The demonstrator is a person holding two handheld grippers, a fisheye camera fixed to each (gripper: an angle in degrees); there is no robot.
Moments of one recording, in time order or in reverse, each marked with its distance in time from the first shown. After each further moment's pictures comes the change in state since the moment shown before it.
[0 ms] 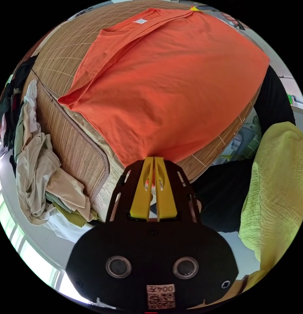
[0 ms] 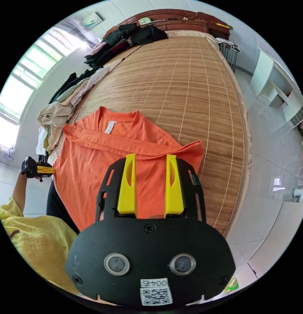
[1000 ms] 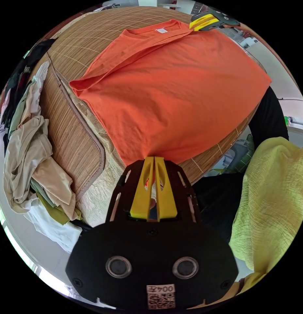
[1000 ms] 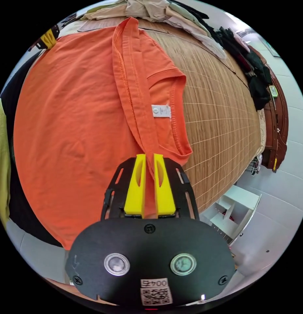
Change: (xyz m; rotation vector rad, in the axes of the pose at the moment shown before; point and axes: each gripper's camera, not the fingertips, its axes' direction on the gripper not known) left arm -0.023 0.095 0.005 0.117 0.075 -0.115; right arm -0.298 -0.145 0.001 -0.332 0.534 -1.015
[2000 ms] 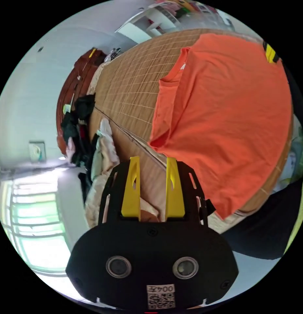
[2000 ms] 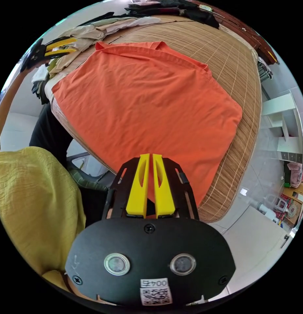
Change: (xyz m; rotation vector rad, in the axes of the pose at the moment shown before) left arm 0.172 0.016 -0.128 0.233 -0.850 0.302; right arm -0.062 0.182 -0.052 -0.020 -0.463 0.640
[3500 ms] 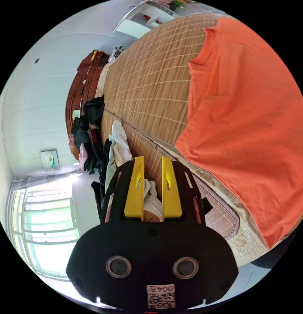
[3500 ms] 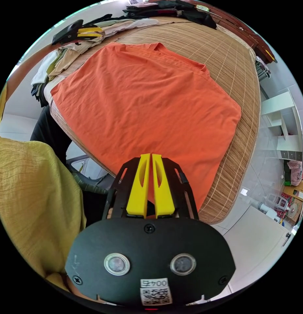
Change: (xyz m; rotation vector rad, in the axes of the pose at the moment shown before) left arm 0.000 0.006 -0.024 0.024 -0.018 -0.003; right arm 0.074 0.035 0.020 0.022 0.026 0.009
